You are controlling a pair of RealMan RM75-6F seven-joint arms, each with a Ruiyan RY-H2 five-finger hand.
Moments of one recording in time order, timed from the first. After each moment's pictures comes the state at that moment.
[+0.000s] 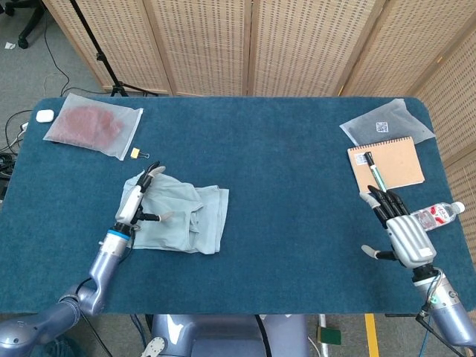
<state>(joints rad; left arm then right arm) -0.63 -1.92 -0.13 -0.67 1.46 1.19 -0.99 0.31 -1.10 0.05 -1.55 -1.59 1.33 0.28</state>
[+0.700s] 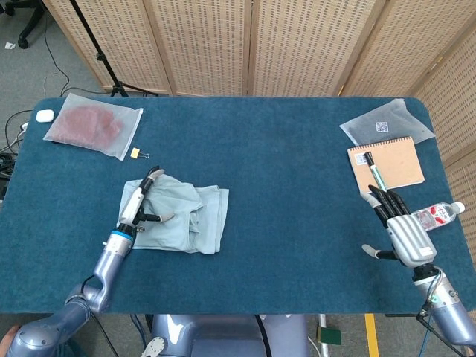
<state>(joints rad) -0.64 -2.04 -0.12 -0.44 1.46 1.12 -1.16 0.31 -1.11 0.05 -1.54 -1.58 1.33 0.28</state>
